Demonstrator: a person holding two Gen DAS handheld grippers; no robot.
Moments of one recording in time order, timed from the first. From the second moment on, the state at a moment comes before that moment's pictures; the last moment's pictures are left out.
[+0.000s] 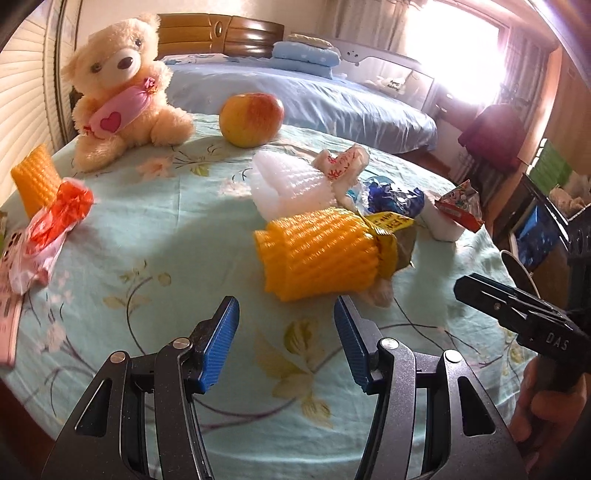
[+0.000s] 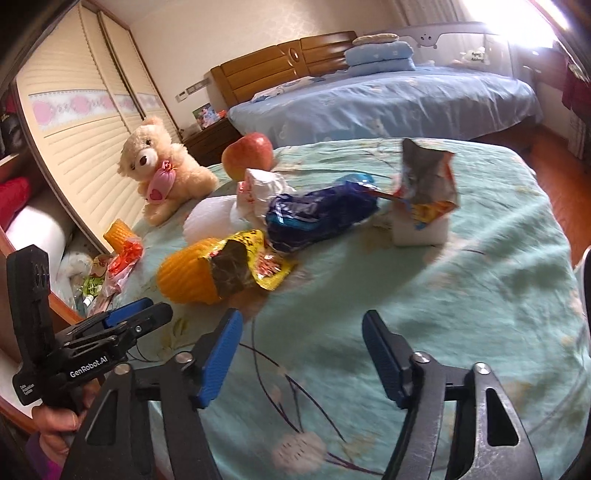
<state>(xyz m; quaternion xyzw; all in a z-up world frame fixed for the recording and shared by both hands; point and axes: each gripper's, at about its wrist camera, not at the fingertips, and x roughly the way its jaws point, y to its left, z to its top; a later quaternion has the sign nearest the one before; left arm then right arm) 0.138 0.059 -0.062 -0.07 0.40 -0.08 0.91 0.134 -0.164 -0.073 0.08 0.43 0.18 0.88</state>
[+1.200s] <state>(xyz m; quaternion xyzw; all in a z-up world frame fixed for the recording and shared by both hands) 0.165 0.053 -0.065 -0.06 0.40 -0.13 0.91 0.153 -0.149 -0.080 0.08 0.44 0.20 0.87</state>
